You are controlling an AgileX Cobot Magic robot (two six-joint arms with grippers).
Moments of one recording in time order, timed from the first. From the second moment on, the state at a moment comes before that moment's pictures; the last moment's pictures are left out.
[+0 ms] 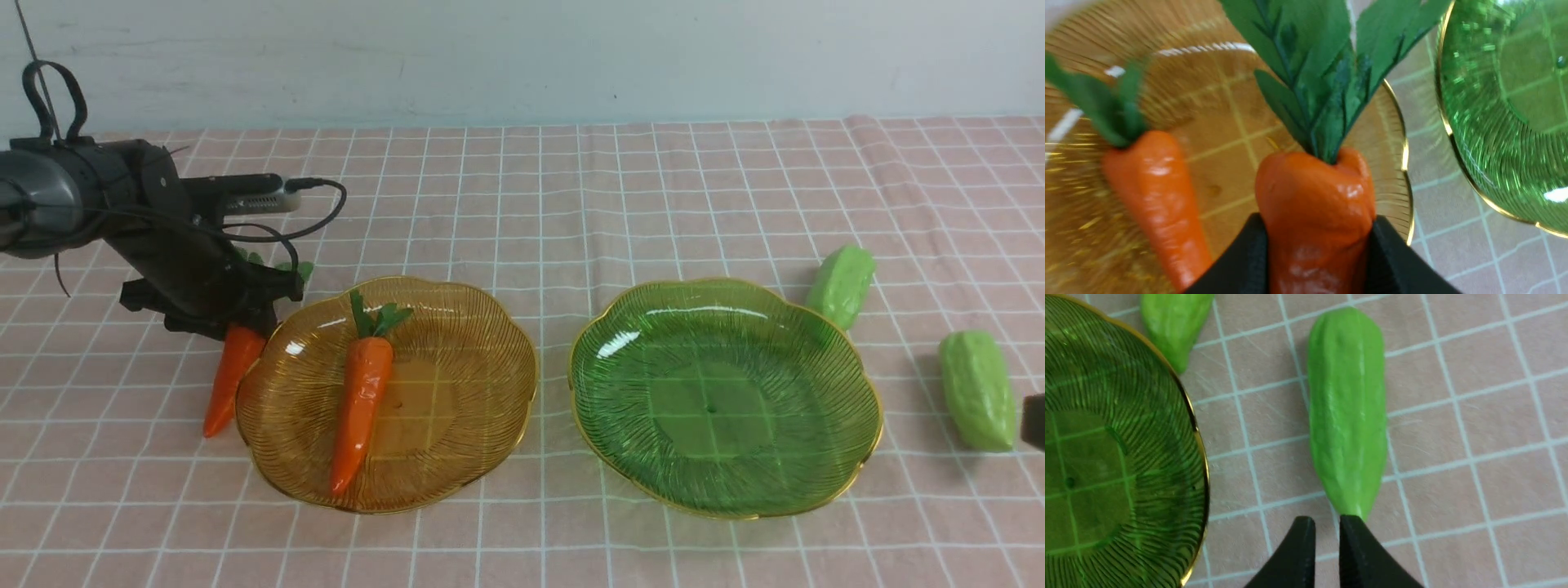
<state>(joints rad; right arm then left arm) -0.12 1.48 -1.05 0.14 0.90 0.06 -0.32 1.92 -1.72 -0.26 1.17 0.06</state>
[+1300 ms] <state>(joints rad) -0.07 1.82 -1.46 0.23 1.11 0.05 -0.35 1.87 -1.72 0.03 1.22 -0.06</state>
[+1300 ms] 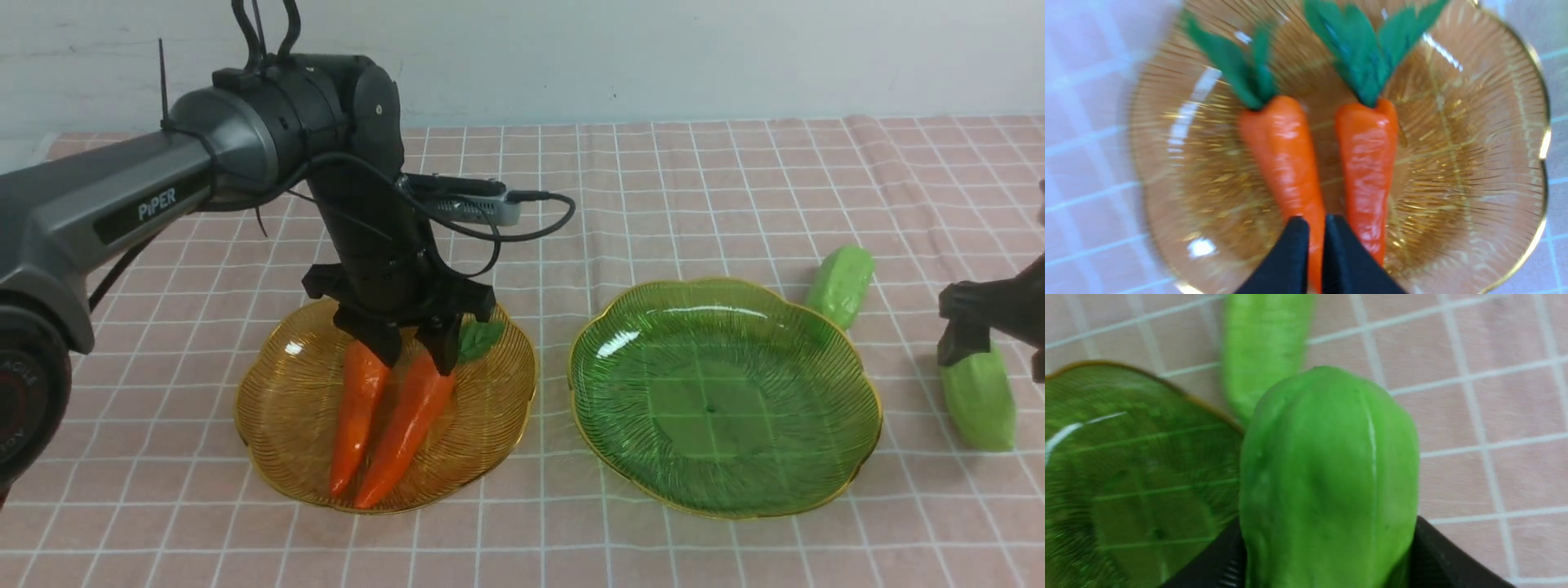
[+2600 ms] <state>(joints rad) 0.00 2.09 -1.77 0.18 1.01 0.19 -0.35 1.49 -1.72 0.06 1.25 -0.10</state>
